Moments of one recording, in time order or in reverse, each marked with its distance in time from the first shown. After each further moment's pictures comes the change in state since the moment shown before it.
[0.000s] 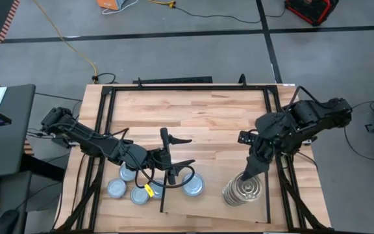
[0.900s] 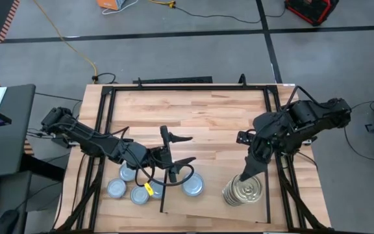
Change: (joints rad) left arm 0.017 0.000 0.000 0.034 -0.002 0.052; right arm -0.014 0.006 -0.002 0.006 -0.025 0.012
